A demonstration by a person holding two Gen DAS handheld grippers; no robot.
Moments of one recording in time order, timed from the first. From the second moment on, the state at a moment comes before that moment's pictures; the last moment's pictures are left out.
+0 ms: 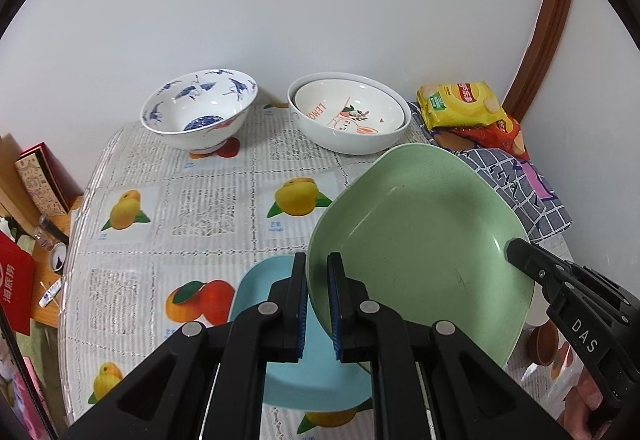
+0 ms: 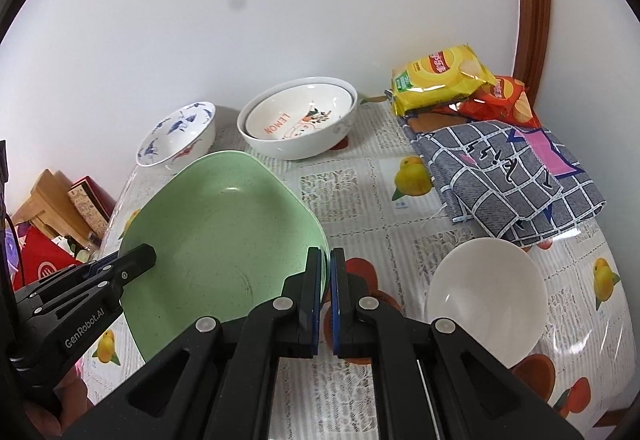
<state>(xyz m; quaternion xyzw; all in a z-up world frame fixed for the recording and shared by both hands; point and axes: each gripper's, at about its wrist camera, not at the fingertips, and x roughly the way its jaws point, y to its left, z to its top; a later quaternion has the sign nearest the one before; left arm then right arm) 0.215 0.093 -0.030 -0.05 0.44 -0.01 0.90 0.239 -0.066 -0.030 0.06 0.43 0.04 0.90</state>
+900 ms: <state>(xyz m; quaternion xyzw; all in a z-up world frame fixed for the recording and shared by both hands) 0.184 0.148 -0.038 -0.07 0.44 0.03 0.90 0.226 -0.010 -0.049 0.06 0.44 0.08 0.89</state>
